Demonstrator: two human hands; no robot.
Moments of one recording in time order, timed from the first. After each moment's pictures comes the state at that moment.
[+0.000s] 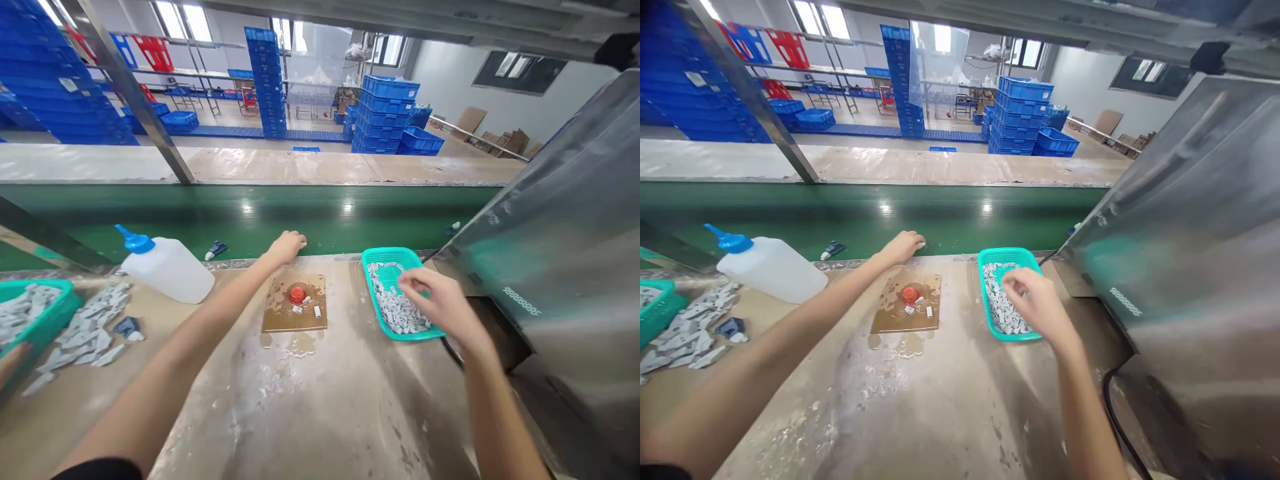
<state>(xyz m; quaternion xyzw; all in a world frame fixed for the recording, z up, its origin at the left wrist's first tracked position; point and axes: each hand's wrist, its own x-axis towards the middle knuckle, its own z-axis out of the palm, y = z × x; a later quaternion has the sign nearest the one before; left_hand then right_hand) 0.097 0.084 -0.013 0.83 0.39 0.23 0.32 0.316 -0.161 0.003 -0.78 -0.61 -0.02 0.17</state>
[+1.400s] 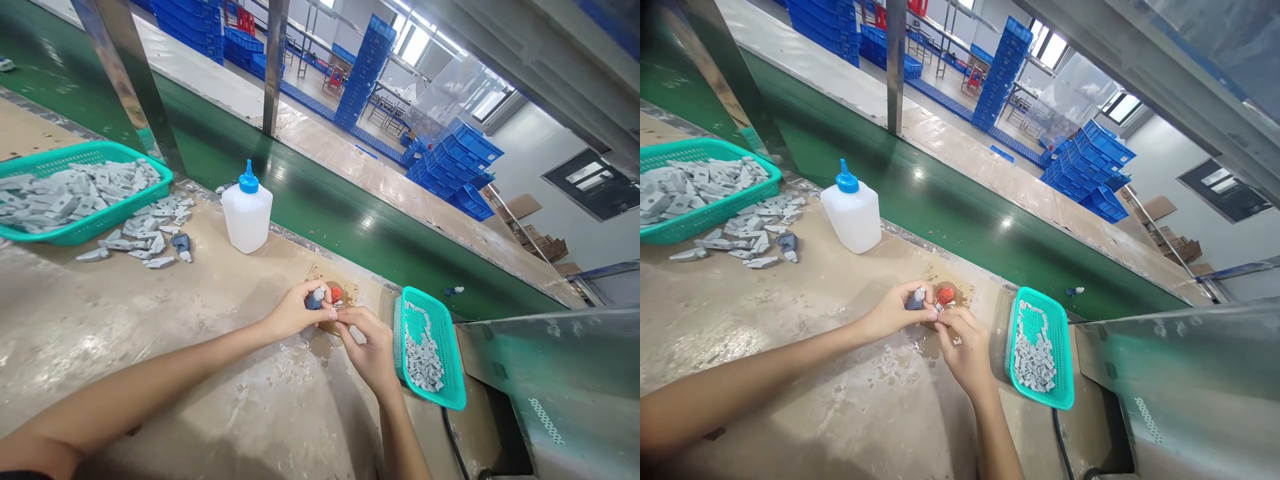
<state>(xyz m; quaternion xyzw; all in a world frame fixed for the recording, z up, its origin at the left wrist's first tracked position) 0.003 -0.073 0.001 0.53 0.33 0.37 0.68 0.150 -0.128 0.025 -0.48 -0.77 0.14 0.39</state>
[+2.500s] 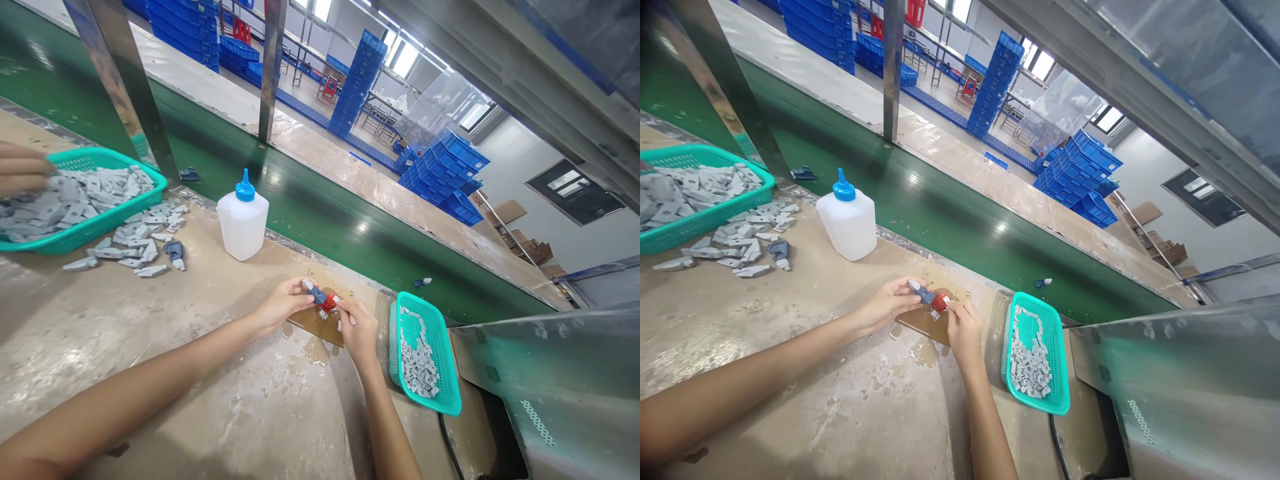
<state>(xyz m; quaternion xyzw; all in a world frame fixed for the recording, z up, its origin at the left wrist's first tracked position) -0.004 -0.050 -0.022 0.31 0.34 0.40 0.79 0.165 -0.093 -0.030 -0.55 -0.72 0.01 0.42</state>
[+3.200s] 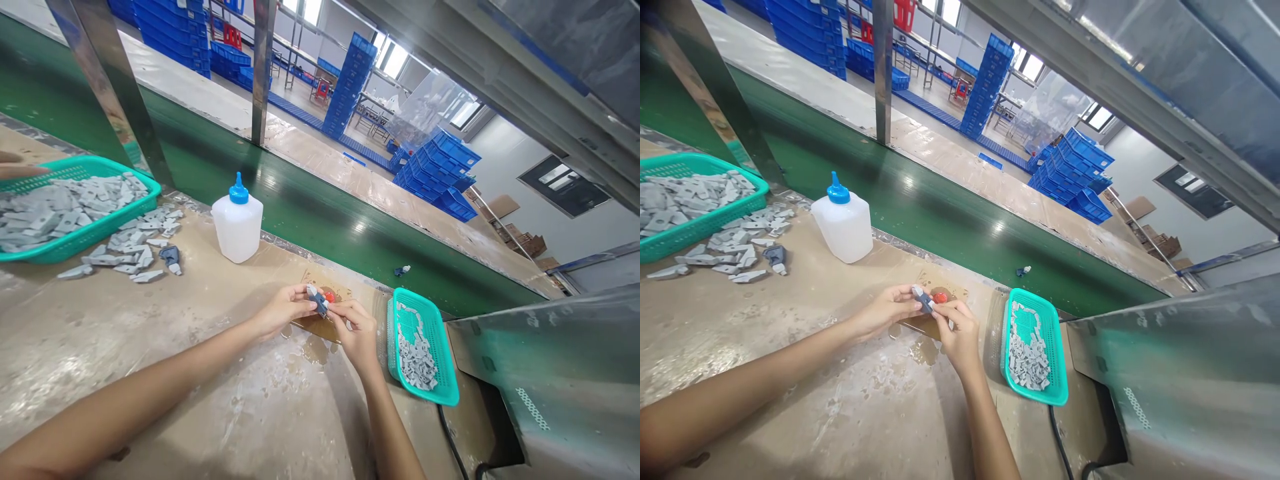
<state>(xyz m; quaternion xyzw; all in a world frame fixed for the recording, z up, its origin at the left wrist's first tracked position) -0.003 -0.060 -0.012 0.36 0.32 0.36 0.80 0.151 -0.109 -0.004 -0.52 -0.70 0.16 0.46</state>
